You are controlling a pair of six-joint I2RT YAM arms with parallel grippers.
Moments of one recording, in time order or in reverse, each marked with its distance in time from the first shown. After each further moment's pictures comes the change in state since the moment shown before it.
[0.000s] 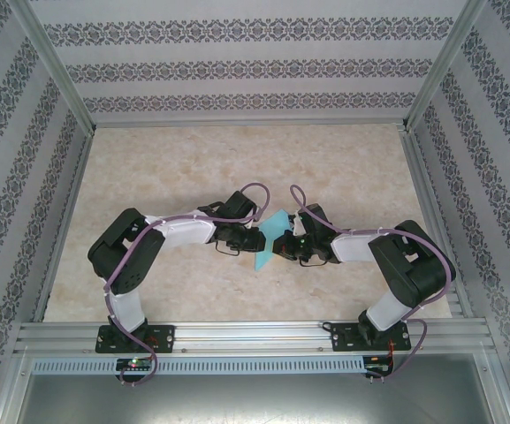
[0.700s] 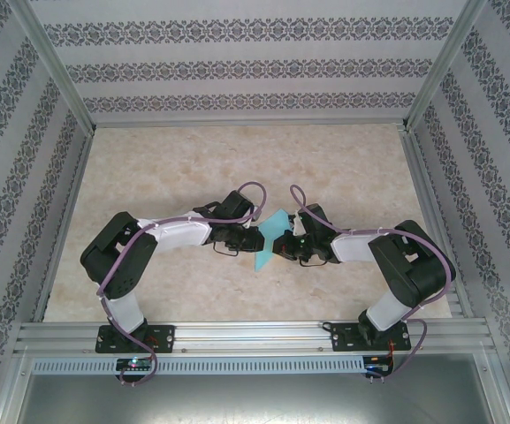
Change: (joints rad) left arm 0.001 -0.054 -0.028 -0.003 0.018 -0.020; right arm 0.000 0.001 0.001 0.000 0.000 0.000
